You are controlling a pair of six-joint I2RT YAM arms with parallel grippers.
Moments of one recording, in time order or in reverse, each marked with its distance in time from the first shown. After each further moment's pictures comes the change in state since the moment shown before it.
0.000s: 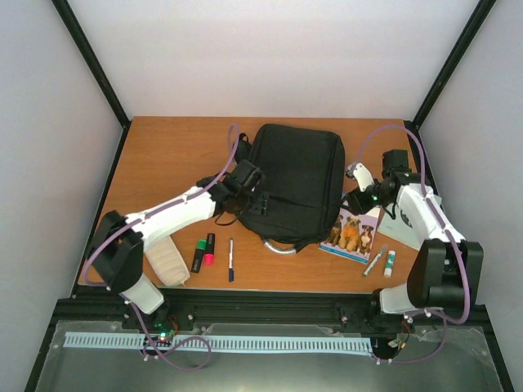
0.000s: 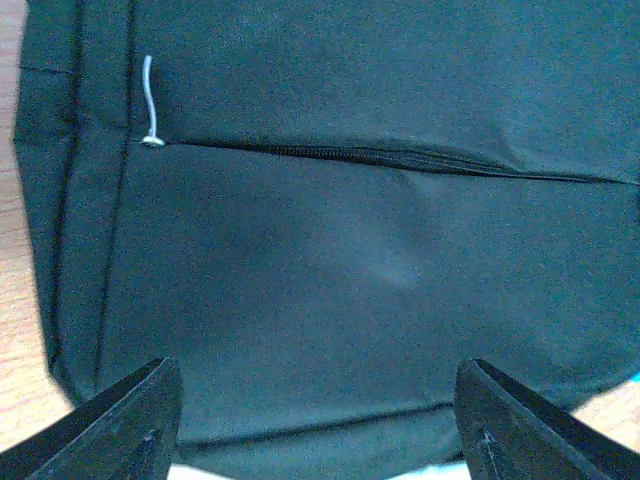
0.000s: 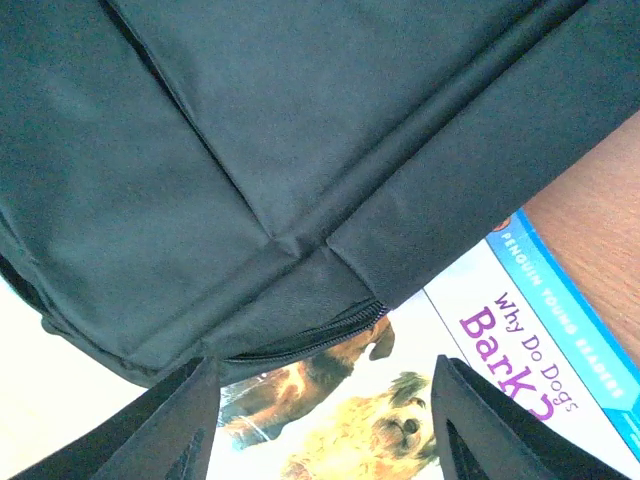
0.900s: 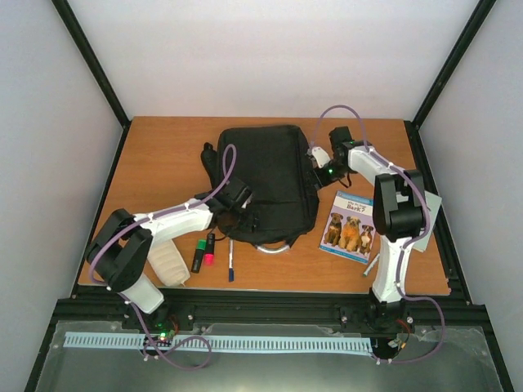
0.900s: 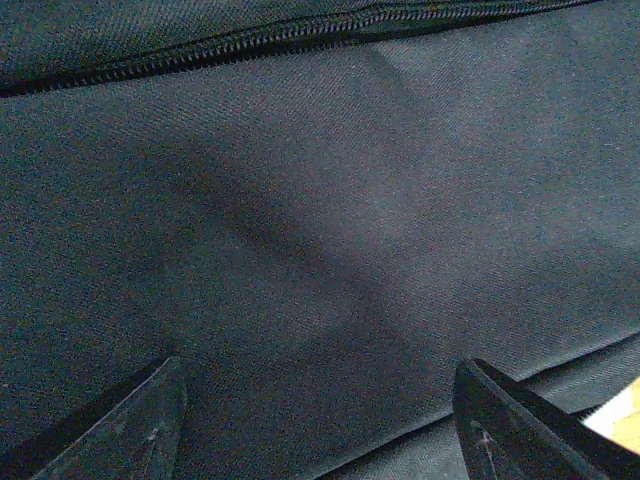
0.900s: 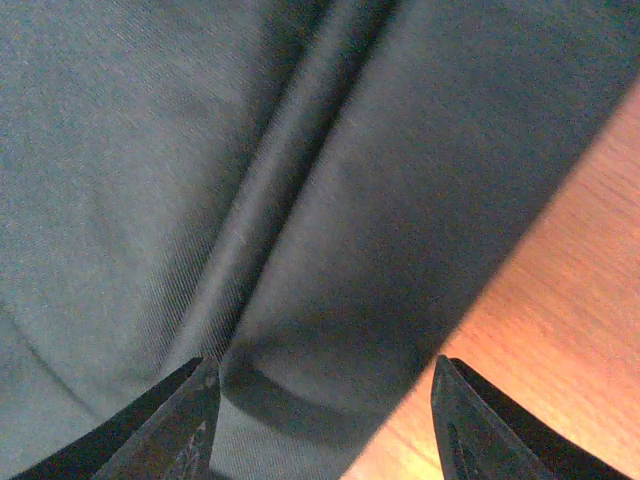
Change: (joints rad) left arm 0.054 0.048 -0.229 0.156 0.127 0.022; right arm 0.249 0.670 0.502 0.060 0.089 0.256
